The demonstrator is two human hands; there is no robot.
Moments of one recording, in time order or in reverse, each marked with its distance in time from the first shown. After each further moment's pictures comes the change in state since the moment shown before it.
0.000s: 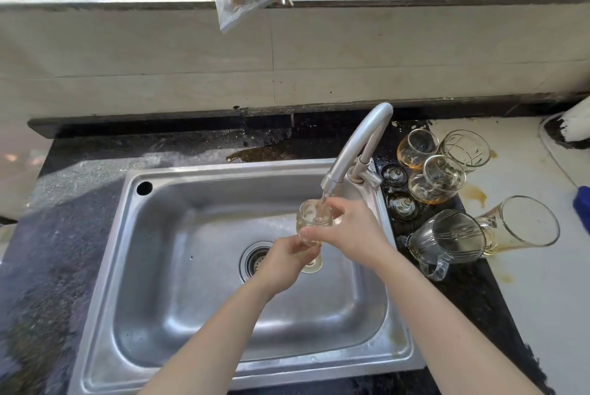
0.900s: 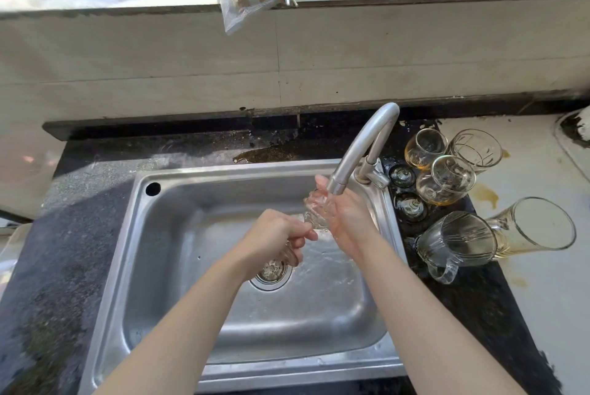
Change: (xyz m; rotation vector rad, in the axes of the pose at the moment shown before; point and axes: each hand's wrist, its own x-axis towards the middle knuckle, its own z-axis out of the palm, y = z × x) left_hand -0.027 0.075 -0.034 -0.115 -0.021 -0.126; right_hand 0.035 0.000 0.024 0.972 0.060 0.238
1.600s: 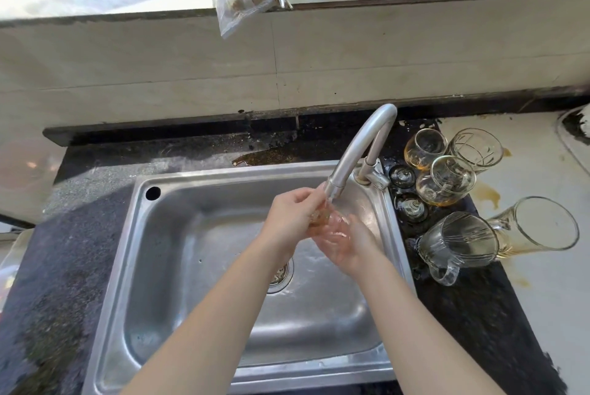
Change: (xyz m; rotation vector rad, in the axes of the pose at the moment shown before) left_hand 0.015 0.022 0.031 -0.229 0.142 0.159; right_hand 0.000 0.026 -0.025 0.302 0.251 0.373
